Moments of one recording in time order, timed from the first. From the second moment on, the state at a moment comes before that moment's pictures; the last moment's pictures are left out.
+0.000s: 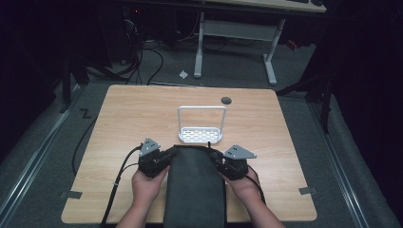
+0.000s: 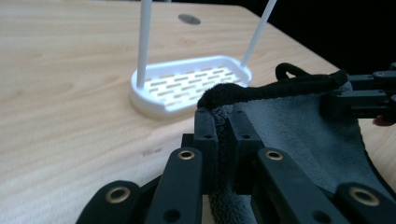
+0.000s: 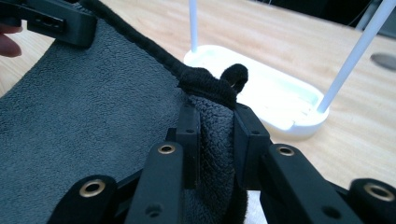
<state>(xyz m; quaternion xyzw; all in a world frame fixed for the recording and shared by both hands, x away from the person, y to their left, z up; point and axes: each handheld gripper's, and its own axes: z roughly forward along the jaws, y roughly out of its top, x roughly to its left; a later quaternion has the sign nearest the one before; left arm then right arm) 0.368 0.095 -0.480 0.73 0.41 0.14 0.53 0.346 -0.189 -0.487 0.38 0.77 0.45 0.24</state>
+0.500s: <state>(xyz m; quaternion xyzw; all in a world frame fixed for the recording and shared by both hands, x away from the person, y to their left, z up) 0.370 0.094 -0.426 0.71 0.38 0.17 0.57 0.346 -0.194 -0.435 0.36 0.74 0.49 0.28</state>
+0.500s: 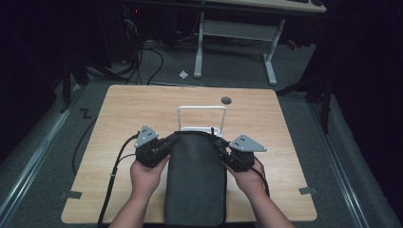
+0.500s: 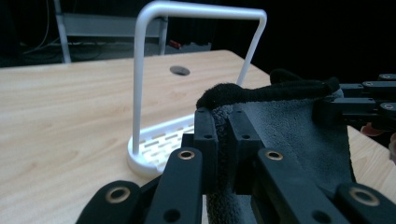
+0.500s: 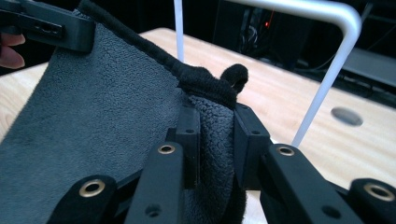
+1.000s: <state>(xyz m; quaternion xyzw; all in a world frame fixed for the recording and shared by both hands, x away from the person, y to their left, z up) 0.374 0.091 -0.377 0.69 0.35 0.20 0.60 0.348 -0.197 -0.385 0.34 0.71 0.52 0.33</state>
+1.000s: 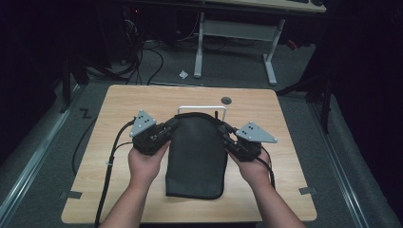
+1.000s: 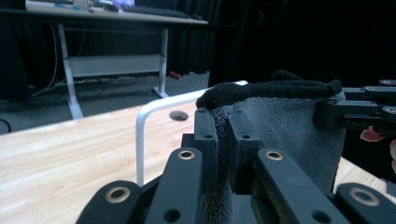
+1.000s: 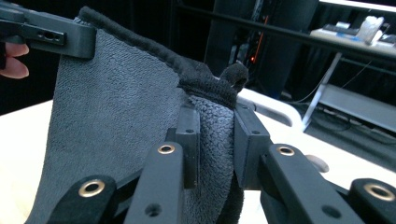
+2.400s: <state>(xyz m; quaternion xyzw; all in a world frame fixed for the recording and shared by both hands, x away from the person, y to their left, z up) 0.452 0.083 -0.321 0.69 0.30 0.28 0.60 0.416 -0.210 -0.315 0.35 0.68 0.53 0.37</state>
